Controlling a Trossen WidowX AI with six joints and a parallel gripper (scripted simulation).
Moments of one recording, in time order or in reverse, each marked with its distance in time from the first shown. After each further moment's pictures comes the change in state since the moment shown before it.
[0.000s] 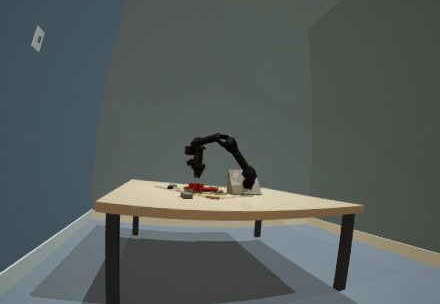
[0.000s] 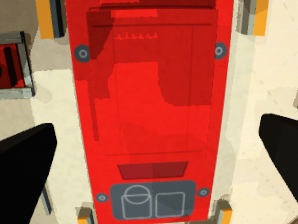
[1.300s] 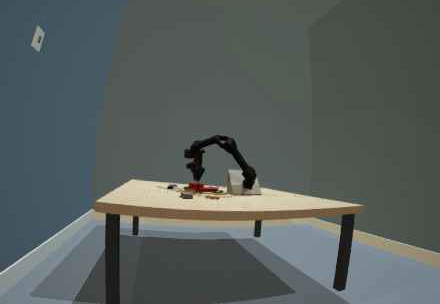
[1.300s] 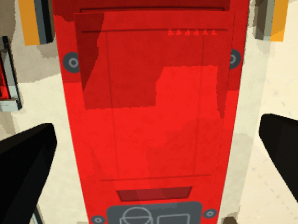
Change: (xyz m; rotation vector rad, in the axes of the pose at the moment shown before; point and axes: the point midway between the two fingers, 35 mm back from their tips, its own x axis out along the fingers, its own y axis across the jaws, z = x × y) arm 0.024 0.000 0.001 0.000 -0.001 0.001
